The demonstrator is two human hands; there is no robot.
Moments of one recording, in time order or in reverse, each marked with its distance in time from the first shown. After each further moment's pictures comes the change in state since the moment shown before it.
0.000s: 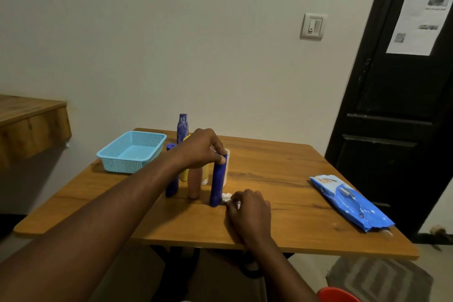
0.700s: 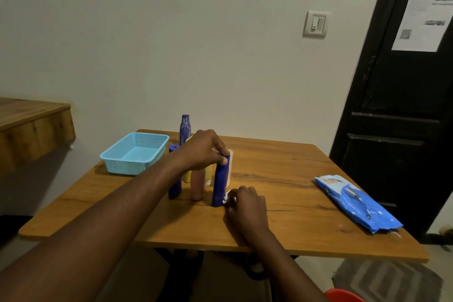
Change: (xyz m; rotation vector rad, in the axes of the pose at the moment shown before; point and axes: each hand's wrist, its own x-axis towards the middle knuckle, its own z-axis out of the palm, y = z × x) left_hand 0.002 -0.004 0.001 -0.018 0.015 -0.008; right_hand 0.018 -0.004 0.008 -0.022 -0.121 -0.107
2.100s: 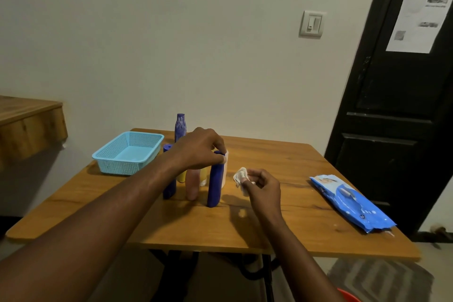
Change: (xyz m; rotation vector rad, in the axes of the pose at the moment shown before) left_hand 0.004 0.002 0.001 0.178 0.039 0.085; right_hand 0.016 0.030 -0.021 0.957 0.310 0.282
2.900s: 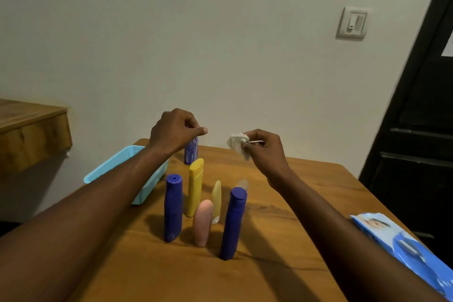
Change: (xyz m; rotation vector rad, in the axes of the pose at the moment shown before) left_hand 0.086 -0.131 -0.026 -0.113 0.447 -0.322; right_hand 0.157 -0.064 0.073 -0.114 -0.270 -0.195
